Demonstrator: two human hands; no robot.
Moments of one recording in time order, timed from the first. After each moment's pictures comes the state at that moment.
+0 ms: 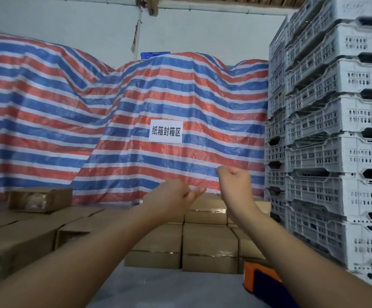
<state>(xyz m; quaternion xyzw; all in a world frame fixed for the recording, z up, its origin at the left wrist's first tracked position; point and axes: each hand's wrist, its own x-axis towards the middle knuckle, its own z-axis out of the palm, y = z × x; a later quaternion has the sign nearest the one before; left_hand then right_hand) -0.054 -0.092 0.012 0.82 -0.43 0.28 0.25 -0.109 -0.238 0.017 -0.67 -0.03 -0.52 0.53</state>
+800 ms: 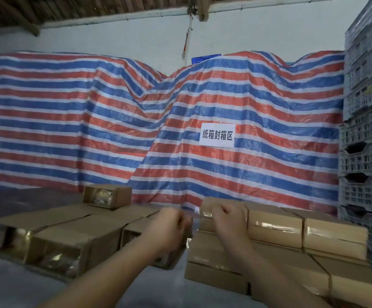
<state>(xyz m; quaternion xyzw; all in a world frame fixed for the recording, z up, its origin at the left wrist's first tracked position) 0.053 0.031 -0.050 0.88 -0.27 0.23 0.32 0.009 -0.123 -0.041 -0.74 -0.07 -0.37 0.56</state>
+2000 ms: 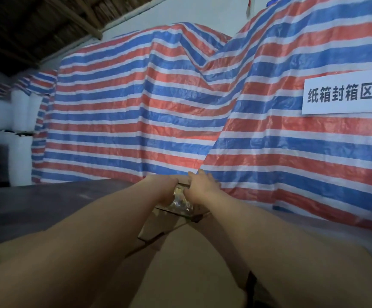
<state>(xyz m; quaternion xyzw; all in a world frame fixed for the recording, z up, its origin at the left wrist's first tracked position) 0.502 0.286 -0.036 0.98 -0.01 0.17 -0.13 0.528 0.159 -0.036 -0.97 -0.11 -0.21 0.07</state>
